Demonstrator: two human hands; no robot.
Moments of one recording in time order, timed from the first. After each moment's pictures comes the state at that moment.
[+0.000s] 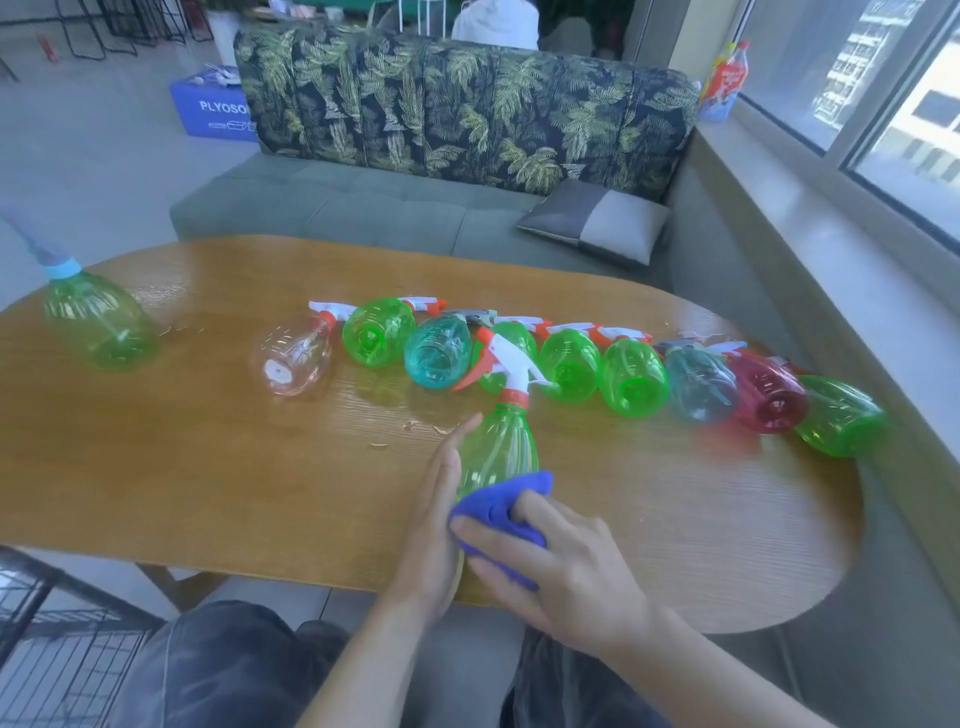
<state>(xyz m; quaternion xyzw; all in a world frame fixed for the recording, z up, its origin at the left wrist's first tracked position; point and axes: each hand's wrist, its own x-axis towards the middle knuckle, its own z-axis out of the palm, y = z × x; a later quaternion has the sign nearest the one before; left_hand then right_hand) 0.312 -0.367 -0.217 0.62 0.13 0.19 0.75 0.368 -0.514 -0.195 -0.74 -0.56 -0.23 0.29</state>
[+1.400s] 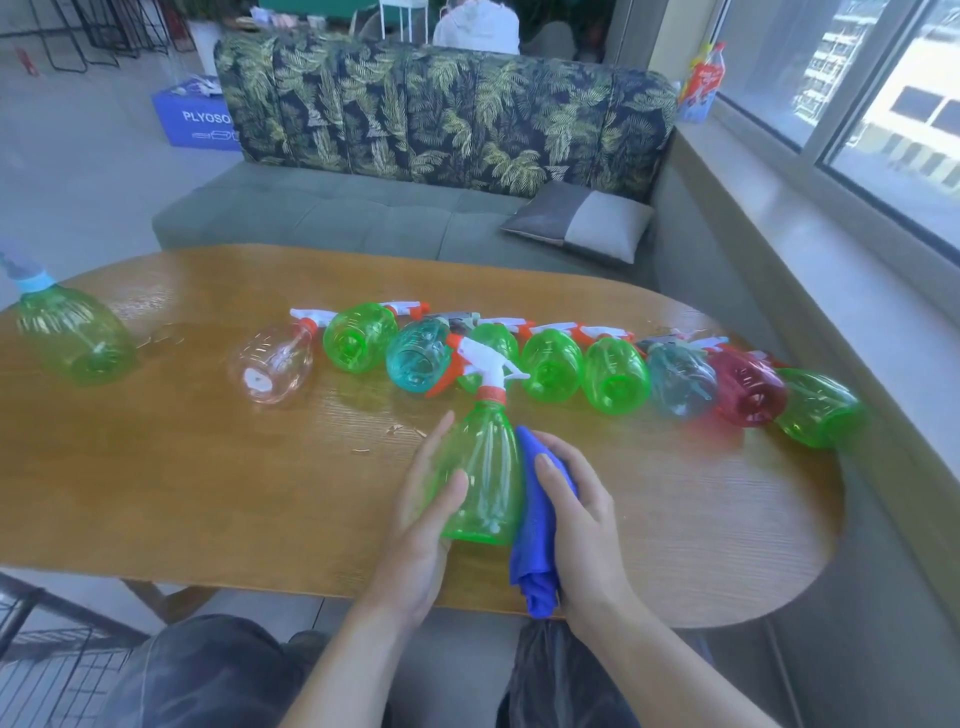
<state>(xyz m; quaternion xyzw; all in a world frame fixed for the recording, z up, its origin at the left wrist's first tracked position) 0.309 -0.372 -0.210 0.54 0.09 0.18 0.82 0.369 -0.504 -0.182 -0.65 -0.06 0.13 0.75</state>
